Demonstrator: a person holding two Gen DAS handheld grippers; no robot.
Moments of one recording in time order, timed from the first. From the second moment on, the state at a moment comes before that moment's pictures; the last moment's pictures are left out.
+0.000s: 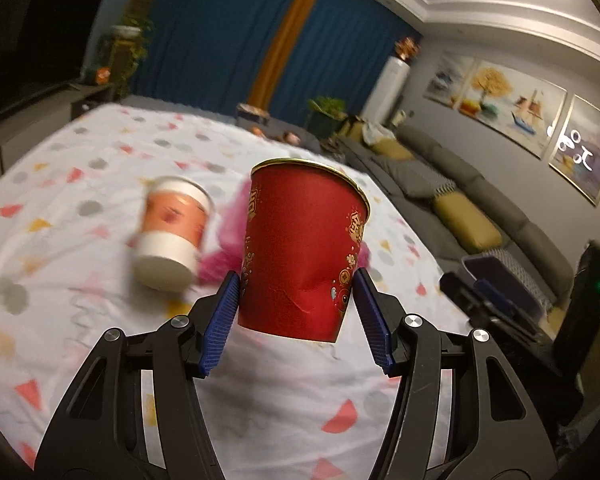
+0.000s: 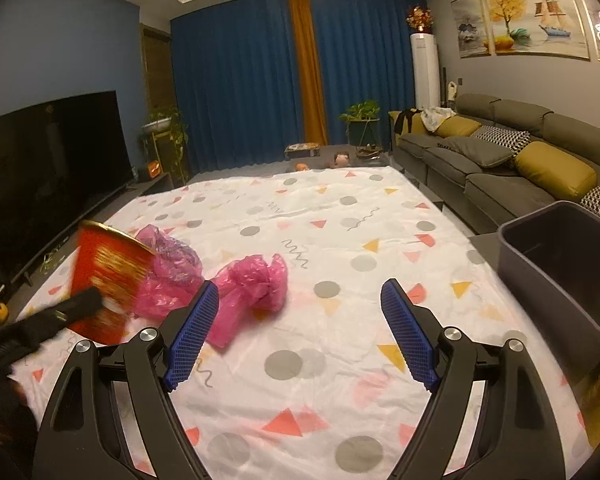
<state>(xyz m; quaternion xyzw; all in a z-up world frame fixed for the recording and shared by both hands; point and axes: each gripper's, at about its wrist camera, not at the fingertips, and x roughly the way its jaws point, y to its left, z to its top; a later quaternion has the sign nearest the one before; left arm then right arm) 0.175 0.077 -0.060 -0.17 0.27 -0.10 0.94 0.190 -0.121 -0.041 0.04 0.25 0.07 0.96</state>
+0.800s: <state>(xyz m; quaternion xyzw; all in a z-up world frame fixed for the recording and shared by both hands) 0.171 0.128 -0.047 -0.19 0.25 -0.06 0.95 0.279 -0.058 -0.080 -0.01 0.35 0.10 0.93</state>
